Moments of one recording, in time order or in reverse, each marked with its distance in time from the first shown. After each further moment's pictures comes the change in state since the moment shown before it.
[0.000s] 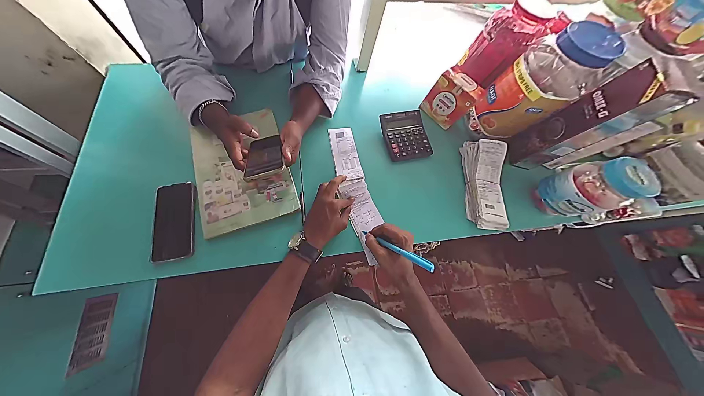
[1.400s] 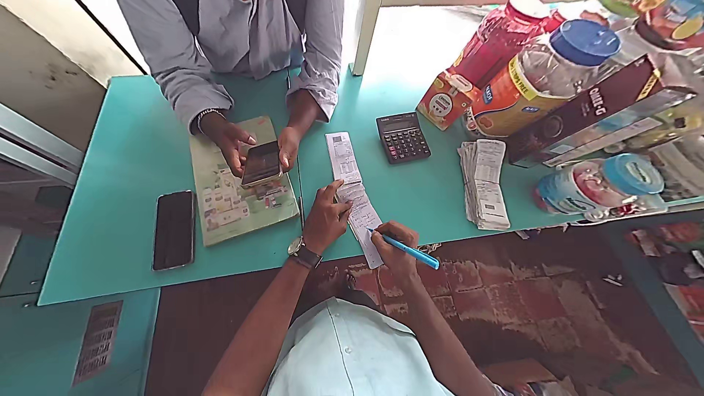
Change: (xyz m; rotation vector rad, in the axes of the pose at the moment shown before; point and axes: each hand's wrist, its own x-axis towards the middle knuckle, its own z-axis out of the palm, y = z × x) left_hand -0.001 0.001 0.000 0.005 -0.039 -0.057; right_hand 0.009 0.007 -0.003 -0.016 0.109 0.012
